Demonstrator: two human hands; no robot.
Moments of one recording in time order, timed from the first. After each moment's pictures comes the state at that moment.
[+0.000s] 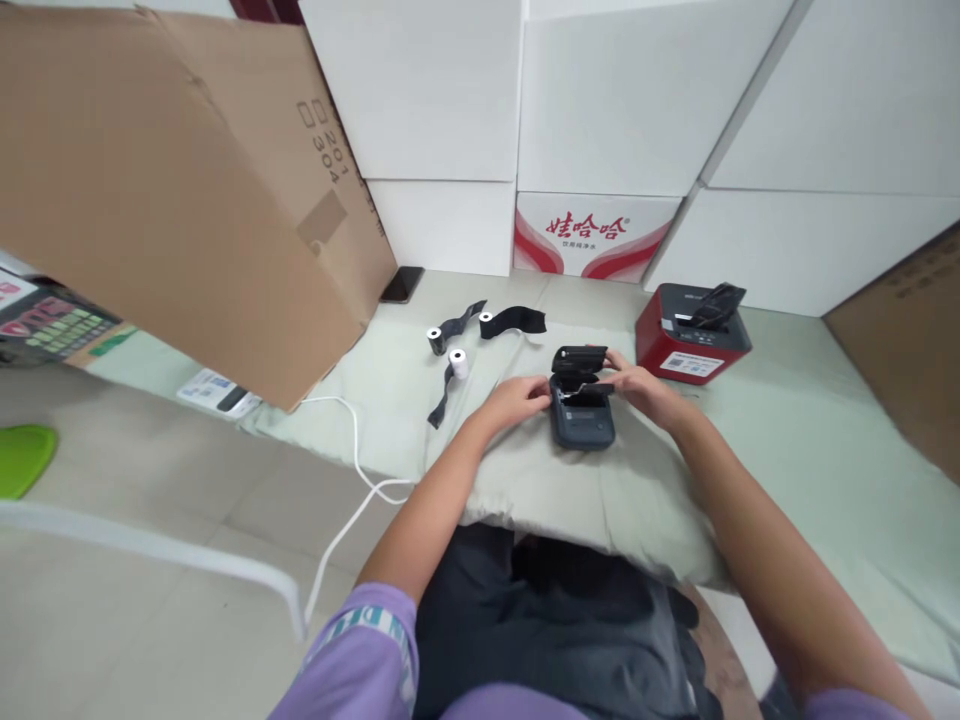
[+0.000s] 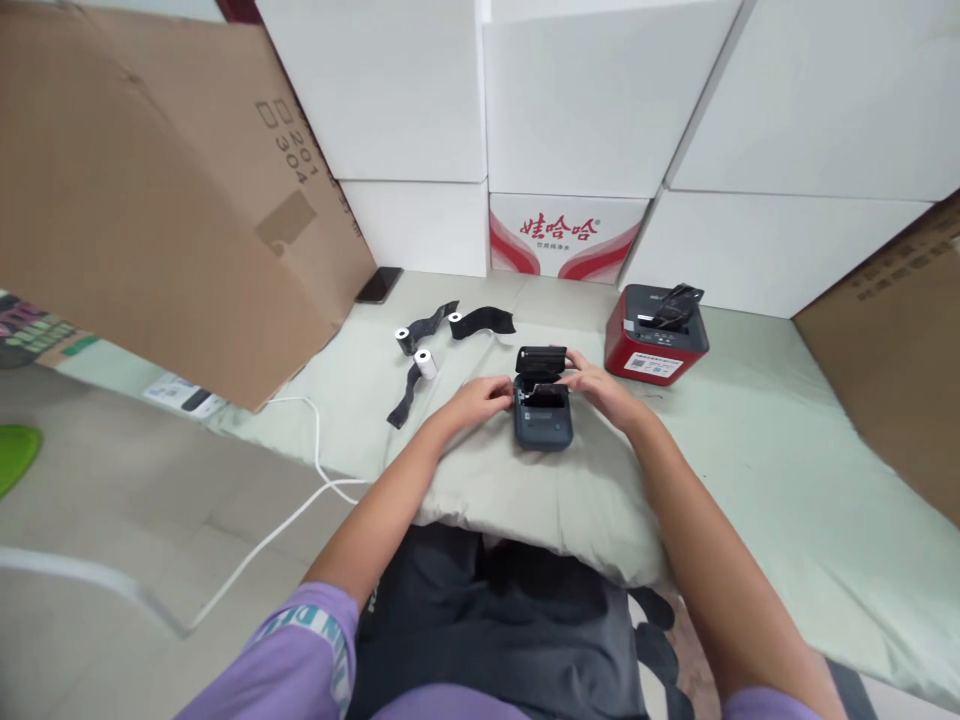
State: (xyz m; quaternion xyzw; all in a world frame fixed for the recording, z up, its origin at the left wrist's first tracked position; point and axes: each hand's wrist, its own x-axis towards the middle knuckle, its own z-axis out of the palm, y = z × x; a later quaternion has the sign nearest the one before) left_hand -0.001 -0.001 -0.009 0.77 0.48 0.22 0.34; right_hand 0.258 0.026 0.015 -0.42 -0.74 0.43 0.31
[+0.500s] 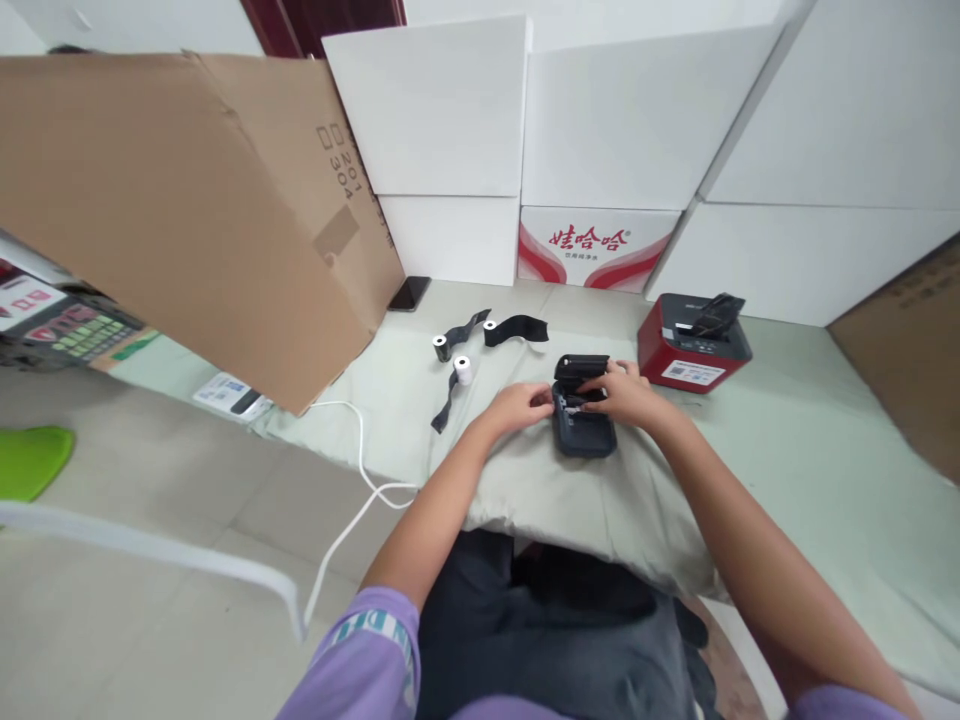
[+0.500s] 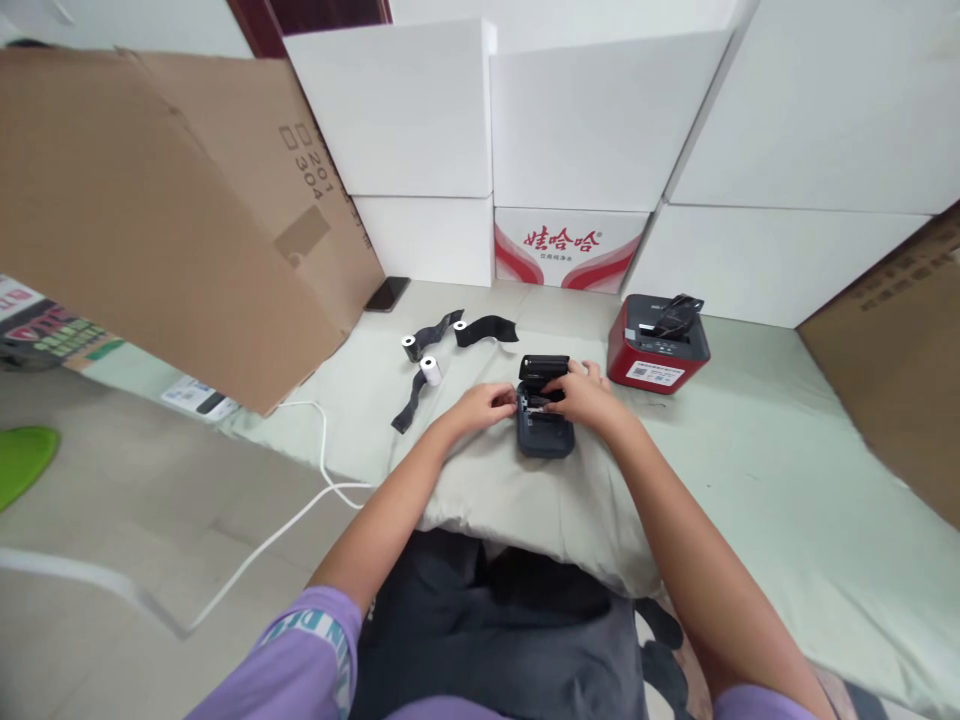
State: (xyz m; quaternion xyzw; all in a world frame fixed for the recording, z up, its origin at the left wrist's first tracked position) left_hand -0.003 0.000 -0.010 0.79 0.47 0.24 0.32; right_hand 0.224 0.027 0.021 -0.59 -0.78 0.15 0.11
